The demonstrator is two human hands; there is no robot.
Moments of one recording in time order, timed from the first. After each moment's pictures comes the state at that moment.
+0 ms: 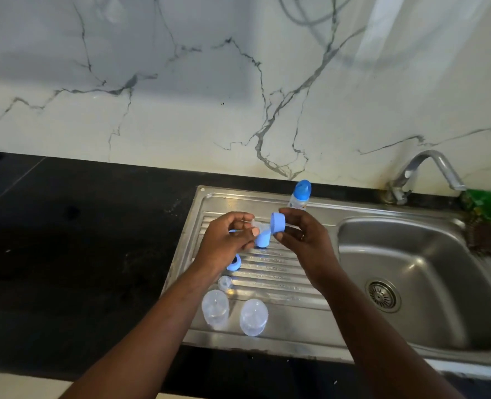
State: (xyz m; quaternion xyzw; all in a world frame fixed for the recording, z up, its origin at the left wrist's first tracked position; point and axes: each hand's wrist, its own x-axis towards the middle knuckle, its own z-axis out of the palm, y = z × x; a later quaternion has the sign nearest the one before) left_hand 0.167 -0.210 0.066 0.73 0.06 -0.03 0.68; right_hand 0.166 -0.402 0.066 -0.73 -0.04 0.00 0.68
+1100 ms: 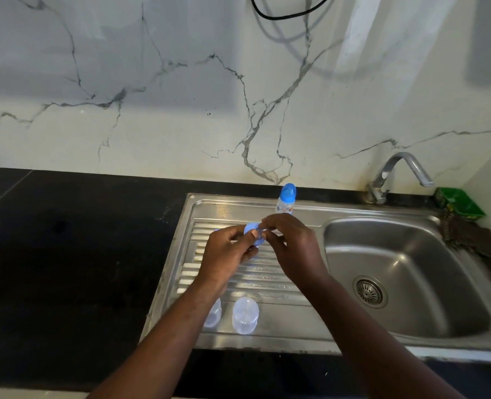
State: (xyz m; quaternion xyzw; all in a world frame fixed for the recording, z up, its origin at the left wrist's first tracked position) left_hand 0.135 -0.241 0.074 0.67 0.06 -0.04 0.74; right_hand 0.146 -0.399 0.075 -0.87 -0.20 -0.25 0.38
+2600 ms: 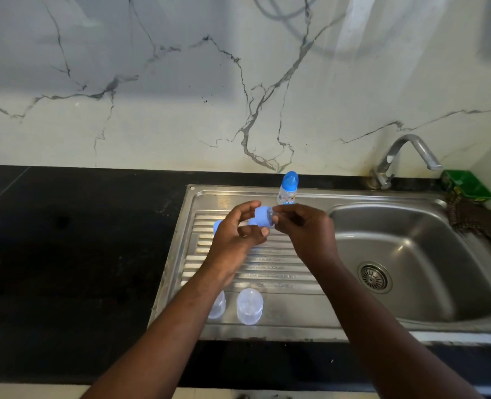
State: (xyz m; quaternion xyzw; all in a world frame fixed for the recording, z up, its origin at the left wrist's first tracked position) left_hand 0.144 -0.244 0.073 0.67 0.00 -0.06 0.74; right_hand 0.147 -0.406 0.087 -0.81 -0.03 -0.14 0.57
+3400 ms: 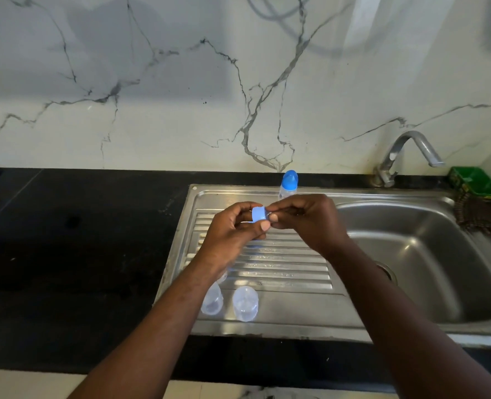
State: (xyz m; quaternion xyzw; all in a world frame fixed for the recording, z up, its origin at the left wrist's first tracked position) left_hand 0.135 -0.250 0.103 0.70 -0.02 -0.05 0.71; right_hand 0.159 -0.436 0.109 -0.77 -0.17 -0.05 0.61
